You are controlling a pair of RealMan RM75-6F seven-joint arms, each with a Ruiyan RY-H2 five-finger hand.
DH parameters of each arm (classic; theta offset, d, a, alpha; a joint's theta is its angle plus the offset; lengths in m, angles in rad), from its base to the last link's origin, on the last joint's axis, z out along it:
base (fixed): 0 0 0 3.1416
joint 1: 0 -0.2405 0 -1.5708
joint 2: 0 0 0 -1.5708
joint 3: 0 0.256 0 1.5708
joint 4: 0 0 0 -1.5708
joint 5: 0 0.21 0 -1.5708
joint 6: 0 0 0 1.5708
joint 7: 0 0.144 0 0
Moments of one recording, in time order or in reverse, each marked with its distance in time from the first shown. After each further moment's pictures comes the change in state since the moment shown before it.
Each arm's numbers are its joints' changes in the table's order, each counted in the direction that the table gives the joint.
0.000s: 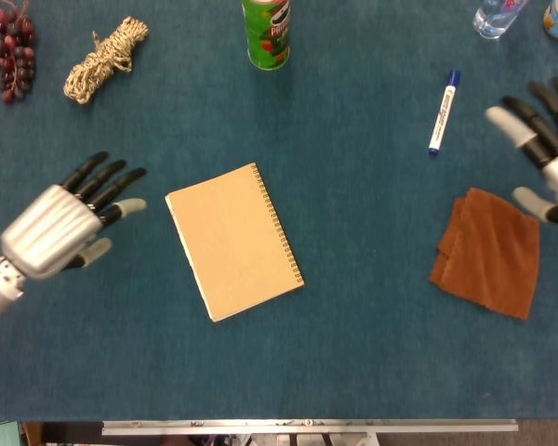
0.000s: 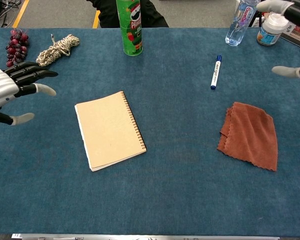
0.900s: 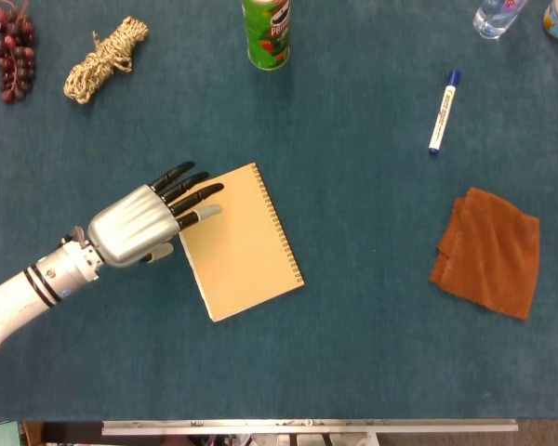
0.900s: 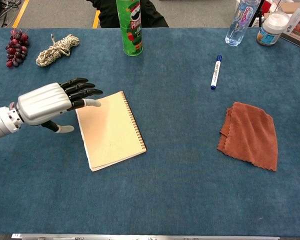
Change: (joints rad) left arm 0.129 0.326 0.057 -0.372 0.025 0.003 -0.050; right arm 0.155 -0.002 0.016 -0.039 0.068 0.046 0.064
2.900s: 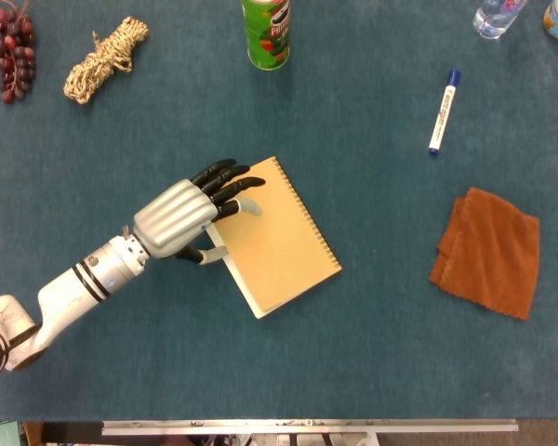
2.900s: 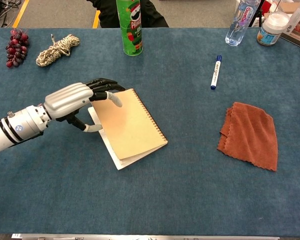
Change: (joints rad) left arm 0.090 0.051 0.013 0.172 -0.166 -0.073 -0.304; right arm 0.091 0.028 0.079 -0.078 0.030 0.049 0.083
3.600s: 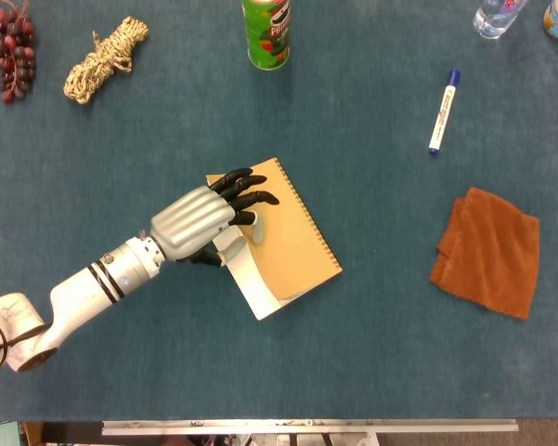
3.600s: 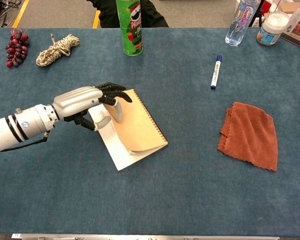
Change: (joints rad) left arm 0.064 -0.093 -0.014 0.232 -0.052 -0.148 0.012; right arm 0.006 0.018 0.026 -0.037 -0.006 0.027 0.042
